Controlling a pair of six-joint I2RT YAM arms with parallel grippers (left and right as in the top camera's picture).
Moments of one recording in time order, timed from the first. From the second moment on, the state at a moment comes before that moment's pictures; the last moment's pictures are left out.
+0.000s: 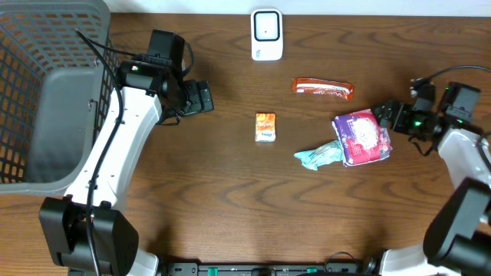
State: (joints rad) left arm -0.20 1.68 1.52 -1.09 0.07 -0.43; right arm -0.36 1.72 1.02 -0.37 -0.53 -0.08
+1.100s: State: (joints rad) left arm -0.20 1.68 1.52 -1.09 0.07 -0.43; right arm -0.10 1.60 1.14 0.18 -0.63 0.54
